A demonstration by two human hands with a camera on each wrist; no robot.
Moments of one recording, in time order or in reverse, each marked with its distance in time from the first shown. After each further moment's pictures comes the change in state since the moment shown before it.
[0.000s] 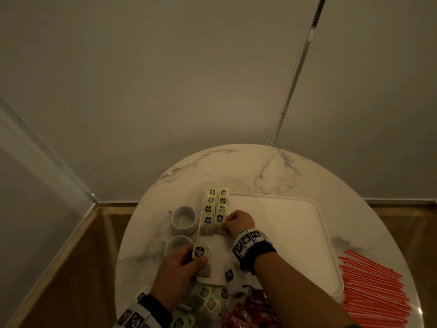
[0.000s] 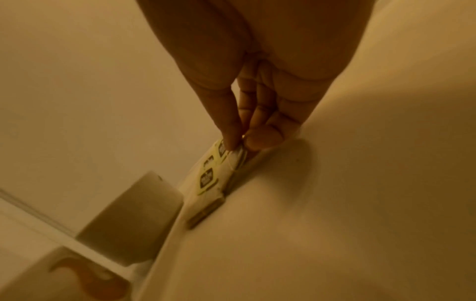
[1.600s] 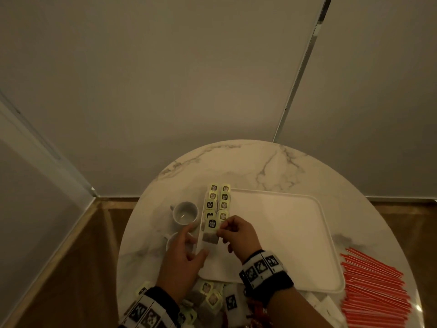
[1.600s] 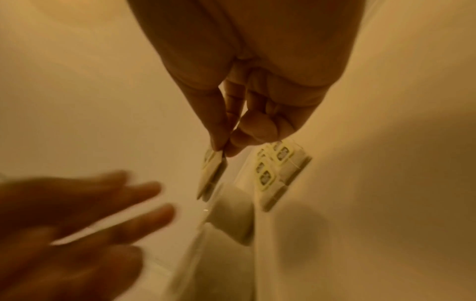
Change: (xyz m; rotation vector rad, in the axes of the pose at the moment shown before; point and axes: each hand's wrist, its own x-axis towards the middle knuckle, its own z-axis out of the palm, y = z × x) left_hand 0.012 -0.007 -0.002 0.331 0.127 0.204; right_hand -0.067 0.008 -0.004 0.308 -0.155 -0.207
